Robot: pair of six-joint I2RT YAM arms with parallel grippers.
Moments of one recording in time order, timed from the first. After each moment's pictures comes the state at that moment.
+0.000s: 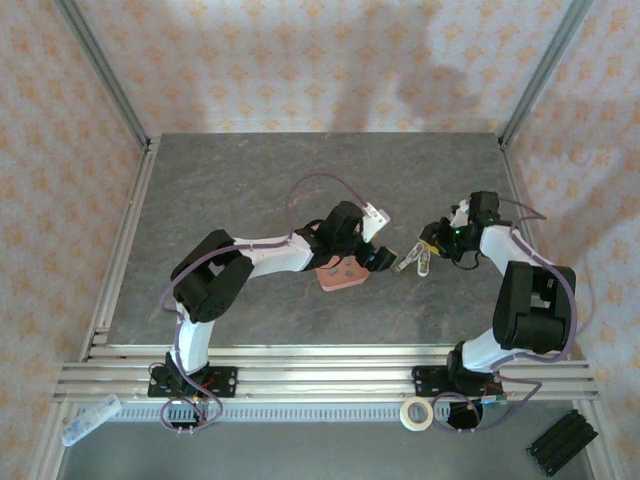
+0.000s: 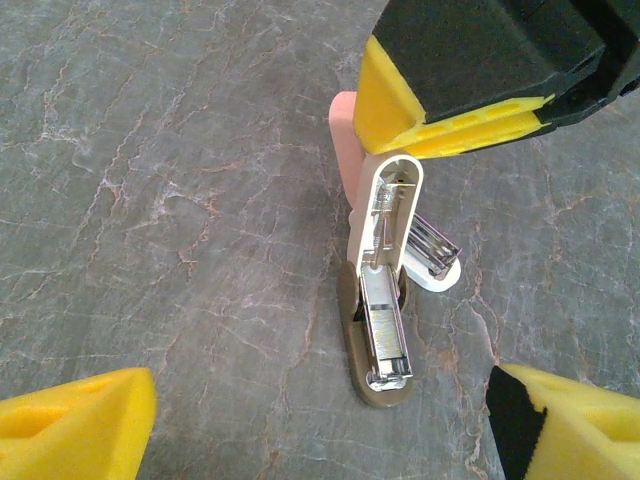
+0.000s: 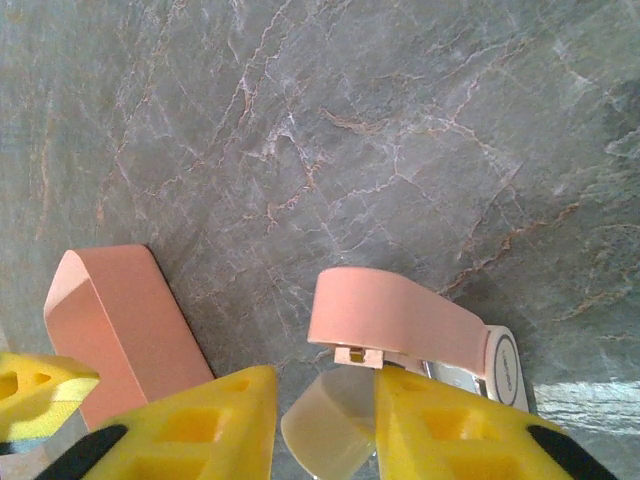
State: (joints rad) left arm -0.79 1.98 1.27 0.13 0.29 -0.07; right arm -0.15 1.52 0.87 -0.49 -0.59 0.45
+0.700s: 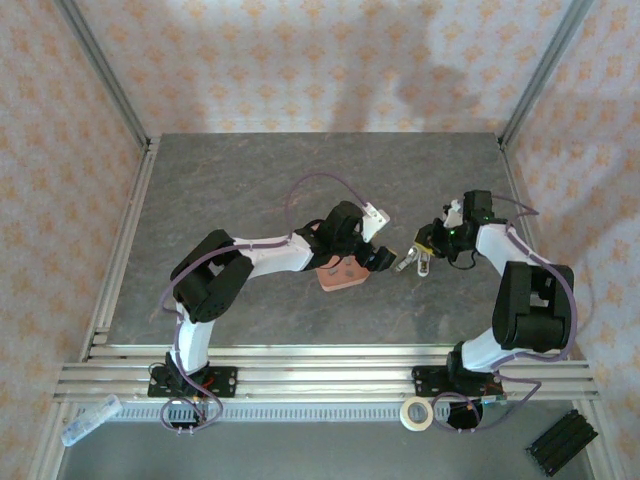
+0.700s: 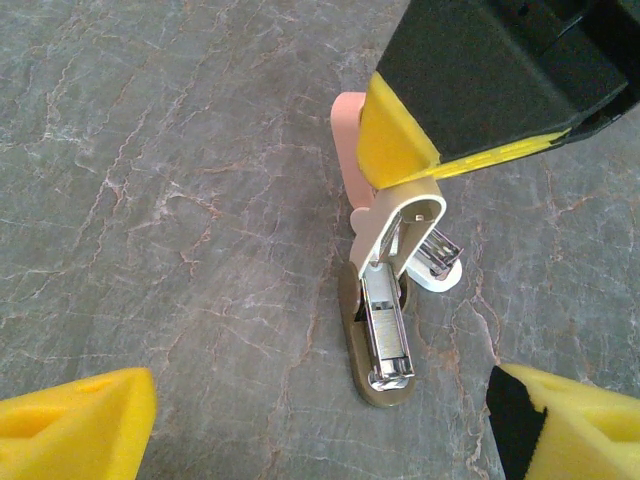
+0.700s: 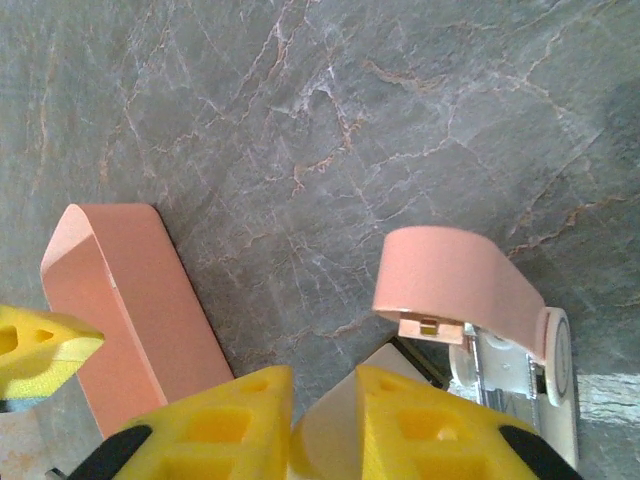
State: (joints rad) left arm -0.79 1.98 1.27 0.13 0.28 -0.07; right arm -0.10 1.52 0.88 -0.54 -0.60 0.40
